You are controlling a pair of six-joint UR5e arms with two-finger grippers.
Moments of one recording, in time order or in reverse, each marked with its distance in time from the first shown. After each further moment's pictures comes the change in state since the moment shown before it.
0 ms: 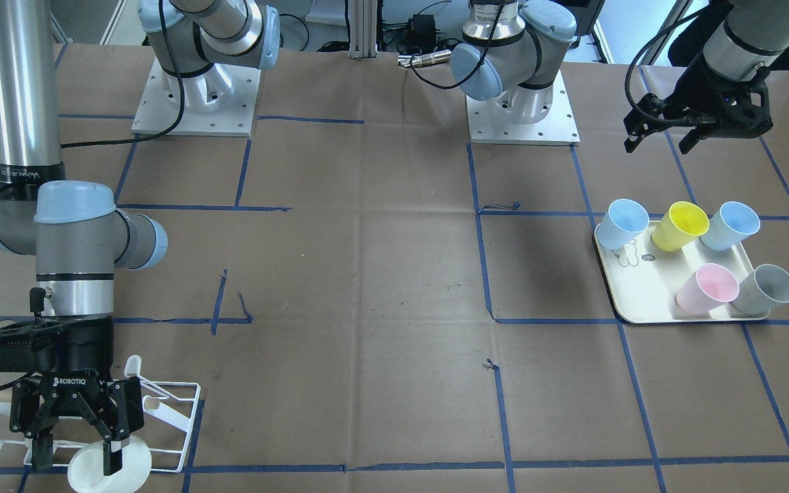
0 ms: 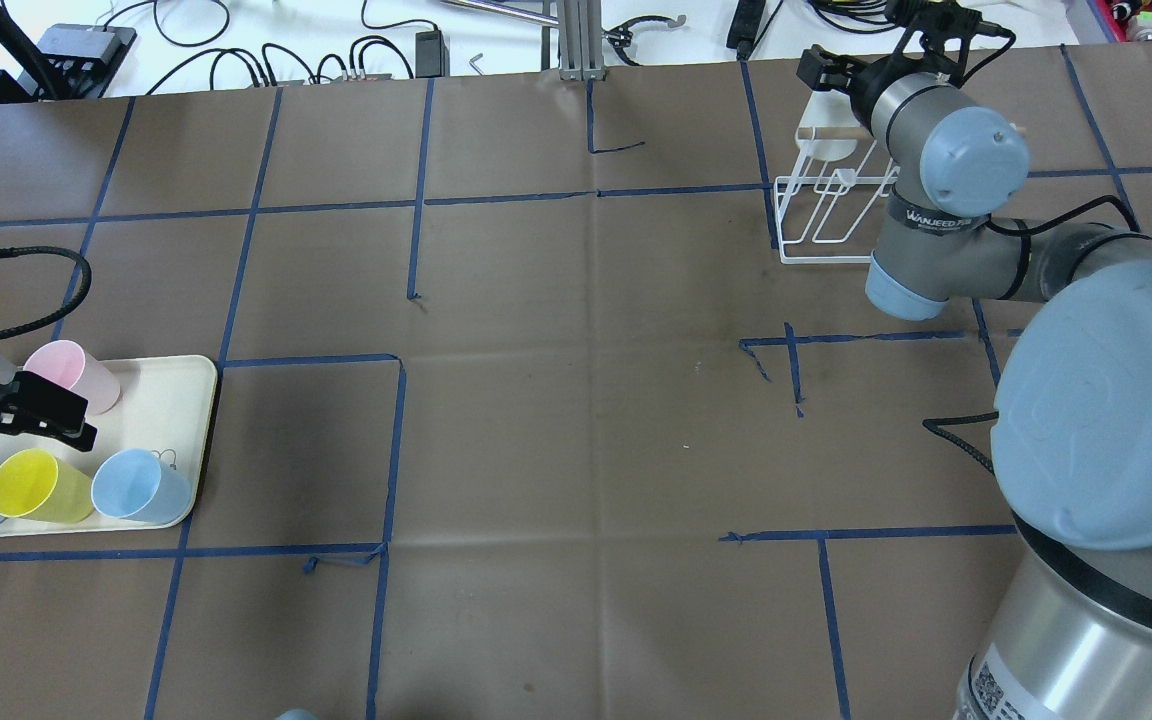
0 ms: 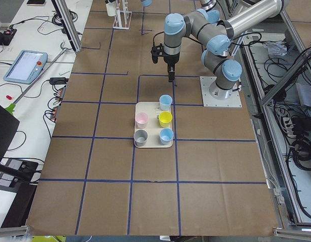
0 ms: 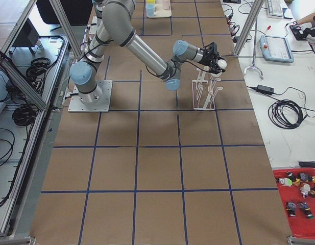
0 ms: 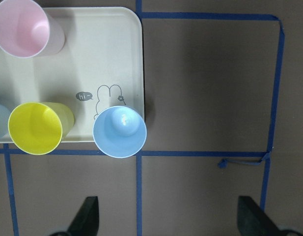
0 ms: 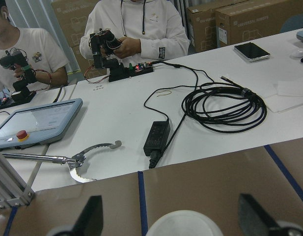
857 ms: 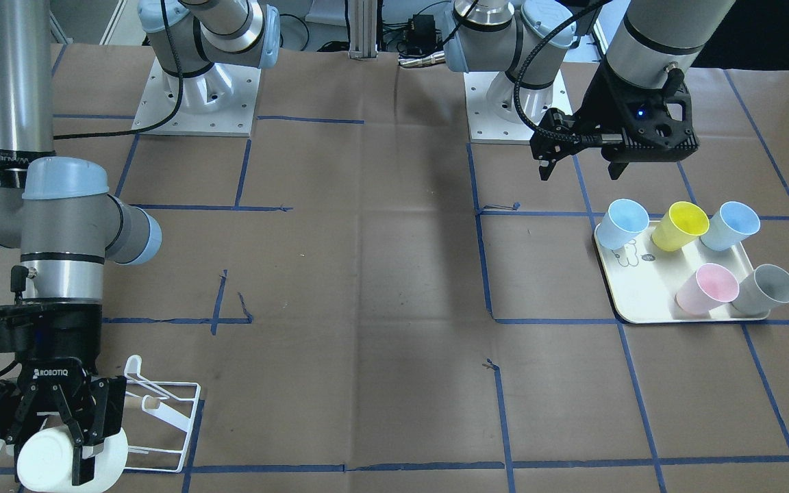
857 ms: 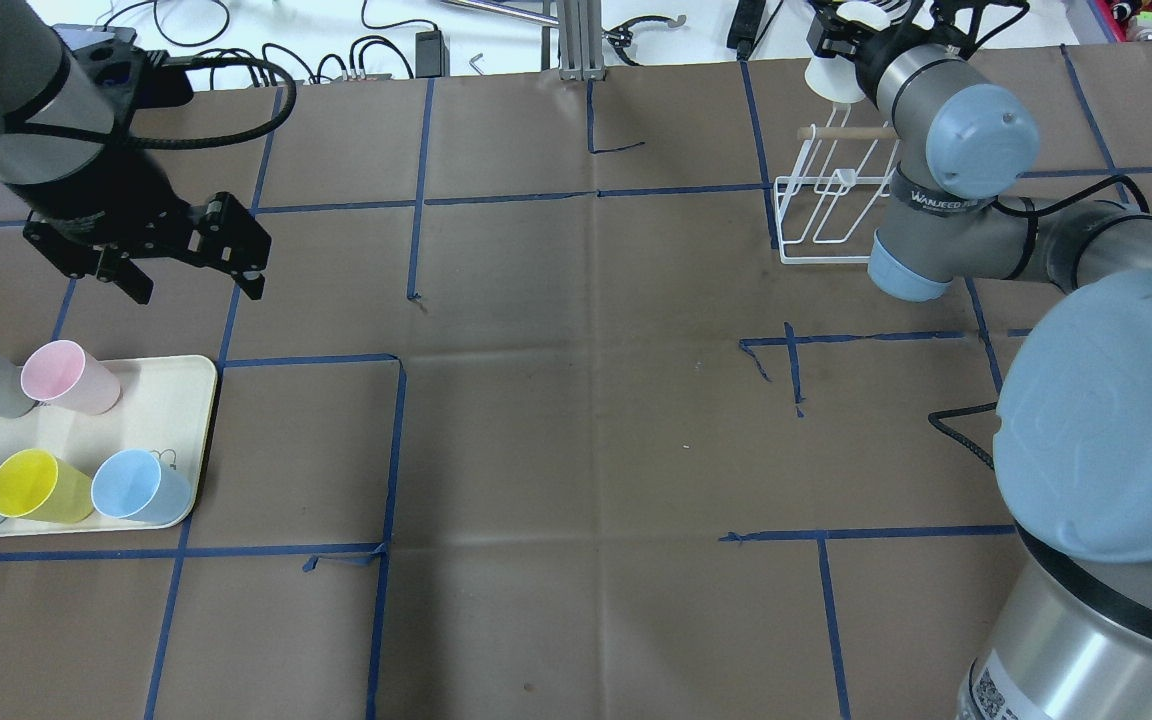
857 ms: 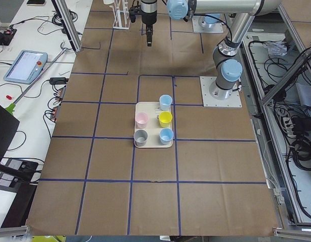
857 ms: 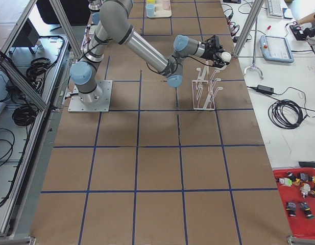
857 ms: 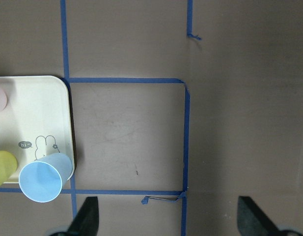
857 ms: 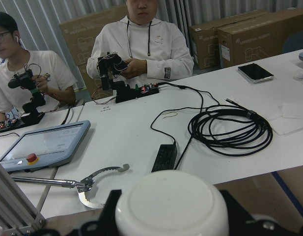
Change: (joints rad) left arm -0.431 -0.183 0.322 -0.109 0.013 -0.401; right arm 0.002 -0.008 -0.038 -0.012 0.001 0.024
